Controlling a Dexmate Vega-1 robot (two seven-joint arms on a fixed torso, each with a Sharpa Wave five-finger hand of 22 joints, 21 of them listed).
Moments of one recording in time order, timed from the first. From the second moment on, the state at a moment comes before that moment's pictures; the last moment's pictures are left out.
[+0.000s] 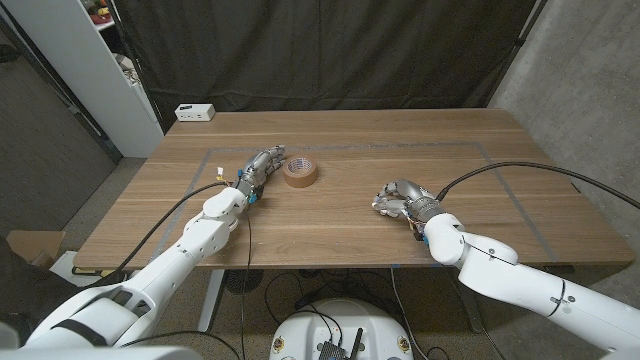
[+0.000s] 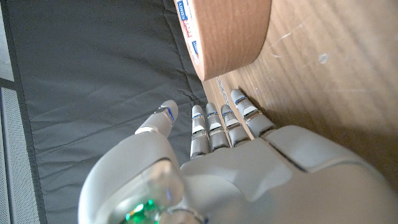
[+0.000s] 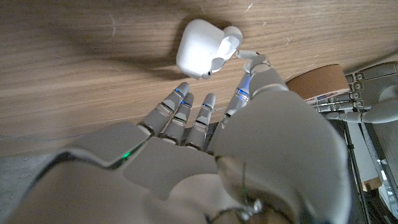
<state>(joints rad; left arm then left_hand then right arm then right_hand) 0.78 0.48 0.44 -1.16 -0.58 -0.24 -0.04 0.47 0.17 0.63 -0.10 0.18 0.36 -0.01 0.21 0.21 0.28 0.00 0.25 0.28 0.21 -0.01 0.18 0.17 0.27 0.10 0.22 0.19 -1.01 -0.93 -0.72 -2.19 -0.08 -0.64 -0.34 1.03 0.04 0.24 -0.15 0.19 1.00 -0.21 0.28 0.28 0.45 -0.12 0.24 0.32 0.29 -0.04 0.25 0.22 0.41 -0.04 0.20 0.18</state>
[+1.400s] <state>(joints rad) 0.83 0.52 0.43 -1.26 -0.56 -0.24 0.02 0.47 0.17 0.62 -0.10 0.18 0.35 -0.01 0.20 0.21 0.28 0.00 0.25 0.29 0.21 -0.01 0.18 0.17 0.26 0.12 0.22 0.19 -1.16 -1.00 -0.53 -2.10 -0.06 -0.36 -0.25 1.04 0.06 0.22 -0.15 0.20 1.00 -0.18 0.26 0.27 0.44 -0.16 0.24 0.33 0.29 -0.04 0.26 0.22 0.41 -0.04 0.20 0.18</state>
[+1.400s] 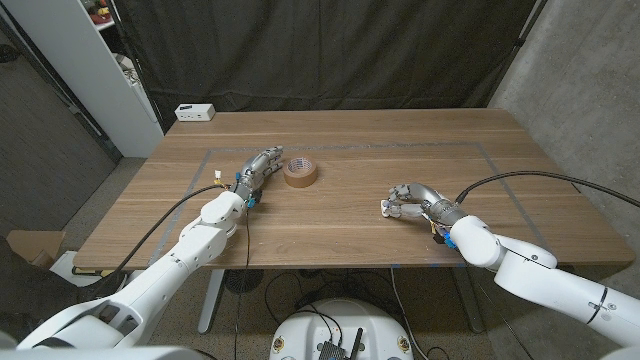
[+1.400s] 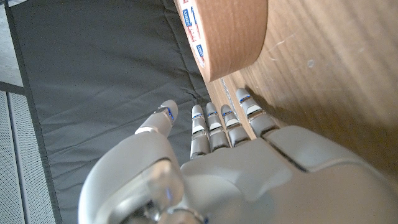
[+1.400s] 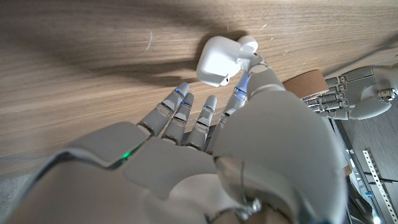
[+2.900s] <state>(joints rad) 0.79 0.50 0.45 -1.21 -0.56 -0.23 -0.01 0.47 0.17 0.62 -0.10 0.18 0.34 -0.02 0.20 0.21 0.28 0.00 0.25 0.28 0.21 -0.01 0.18 0.17 0.27 0.11 0.22 0.19 -1.30 -0.88 -0.45 -2.09 -0.07 -0.27 -0.43 1.04 0.06 0.23 -0.15 0.21 1.00 -0.17 0.26 0.27 0.45 -0.16 0.24 0.33 0.31 -0.04 0.26 0.23 0.41 -0.03 0.20 0.18</state>
